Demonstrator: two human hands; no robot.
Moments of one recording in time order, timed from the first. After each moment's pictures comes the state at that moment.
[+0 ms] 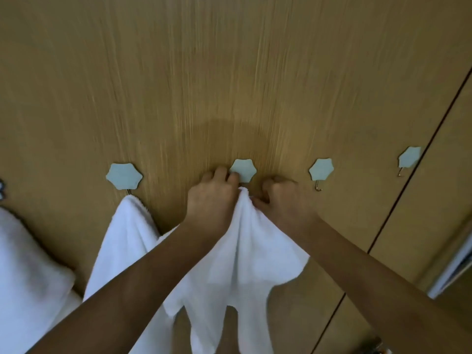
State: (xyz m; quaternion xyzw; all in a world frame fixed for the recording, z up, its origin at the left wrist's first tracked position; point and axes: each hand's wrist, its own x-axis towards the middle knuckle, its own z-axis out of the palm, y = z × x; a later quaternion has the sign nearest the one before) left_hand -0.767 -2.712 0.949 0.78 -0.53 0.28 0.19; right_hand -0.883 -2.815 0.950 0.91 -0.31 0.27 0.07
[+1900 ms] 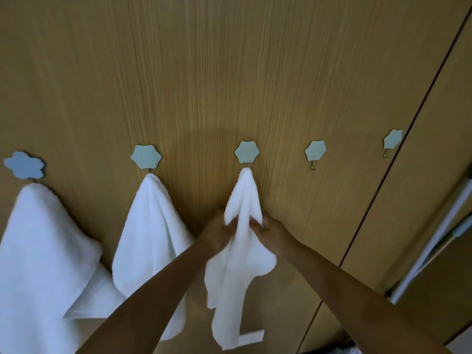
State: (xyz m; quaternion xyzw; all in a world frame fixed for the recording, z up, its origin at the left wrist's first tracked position) left_hand -0.769 -2.689 0.848 0.70 -0.45 -0.25 0.49; right_hand -0.895 -2.765 0.859 0.82 -0.38 0.18 -0.38
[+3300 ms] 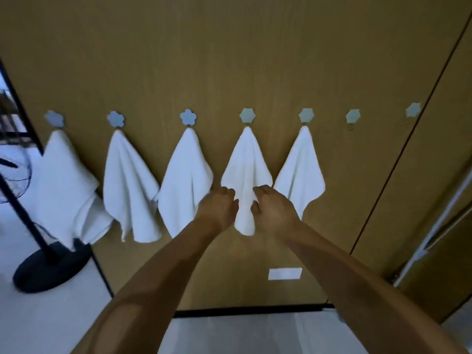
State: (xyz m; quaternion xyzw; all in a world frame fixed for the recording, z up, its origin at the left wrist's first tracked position) left_hand -0.790 -2.373 0.863 0.82 -0.53 0.11 0.19; right_hand -0.909 -2.459 0.878 0.94 -0.28 0.18 -0.02
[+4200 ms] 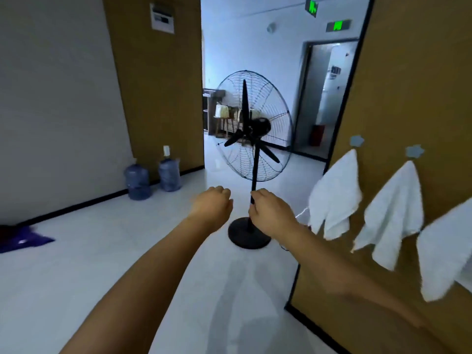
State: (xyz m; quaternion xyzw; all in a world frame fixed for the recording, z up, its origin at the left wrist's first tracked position) left_hand -0.644 -1.749 0.904 0.97 -0.14 0.16 0.06; right_hand -0.668 -1.898 0.909 0.98 0.12 0.14 -0.09
